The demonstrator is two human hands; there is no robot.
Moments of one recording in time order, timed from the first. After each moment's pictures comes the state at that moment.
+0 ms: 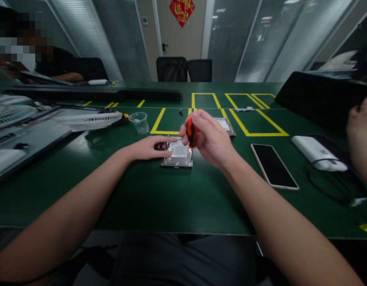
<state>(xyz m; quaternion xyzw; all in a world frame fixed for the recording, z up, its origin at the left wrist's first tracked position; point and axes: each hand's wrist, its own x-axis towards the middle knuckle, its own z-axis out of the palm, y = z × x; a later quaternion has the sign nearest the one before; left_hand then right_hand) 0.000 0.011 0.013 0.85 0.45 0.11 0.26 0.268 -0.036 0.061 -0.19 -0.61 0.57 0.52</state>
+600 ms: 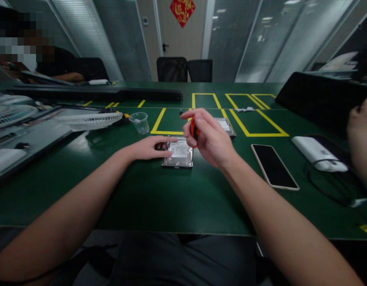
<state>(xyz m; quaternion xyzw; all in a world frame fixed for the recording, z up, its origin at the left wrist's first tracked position) 0.001 0.009 0.016 0.84 0.45 0.11 0.26 0.266 -0.039 0.064 -0.19 -0.62 0.55 0.53</state>
